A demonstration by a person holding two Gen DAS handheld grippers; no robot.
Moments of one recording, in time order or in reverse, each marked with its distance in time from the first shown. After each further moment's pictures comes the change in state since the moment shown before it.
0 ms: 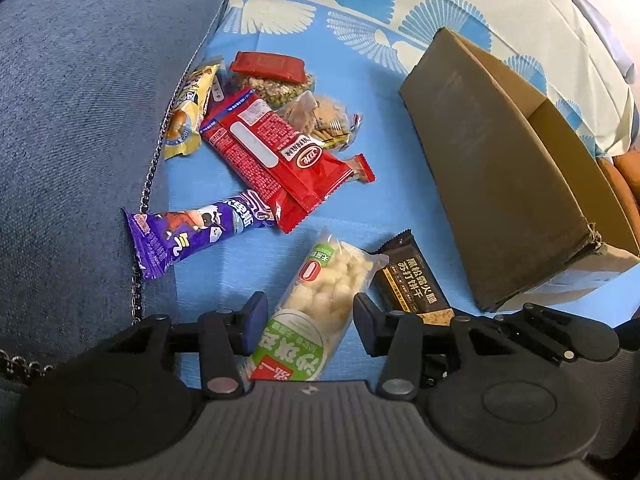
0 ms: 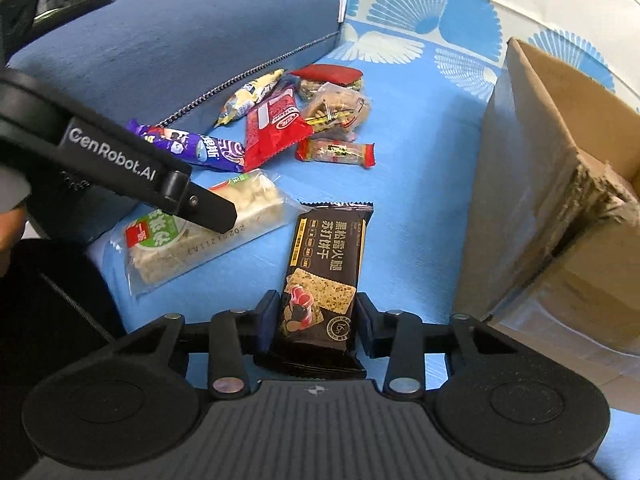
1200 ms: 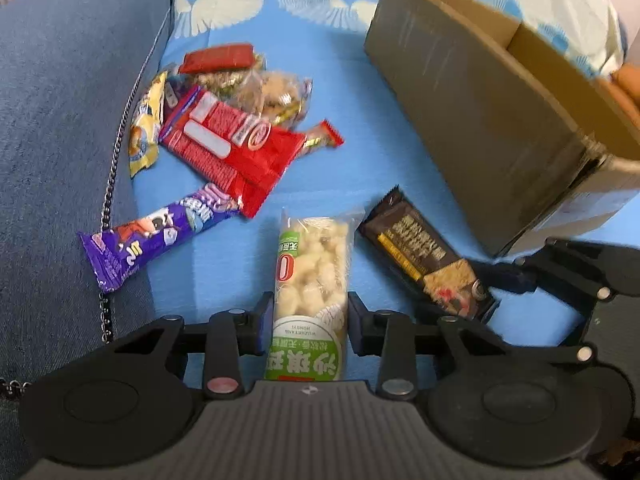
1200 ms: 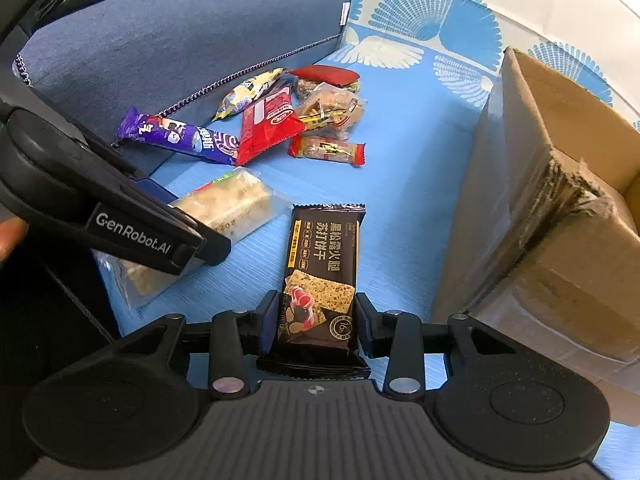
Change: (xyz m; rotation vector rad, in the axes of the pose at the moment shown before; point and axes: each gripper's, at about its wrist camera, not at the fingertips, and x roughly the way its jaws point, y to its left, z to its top) left arm 0.013 -0.033 -0.009 0.206 0.030 0.055; right arm -0.002 0.002 -0.002 -0.035 -0.003 -0.033
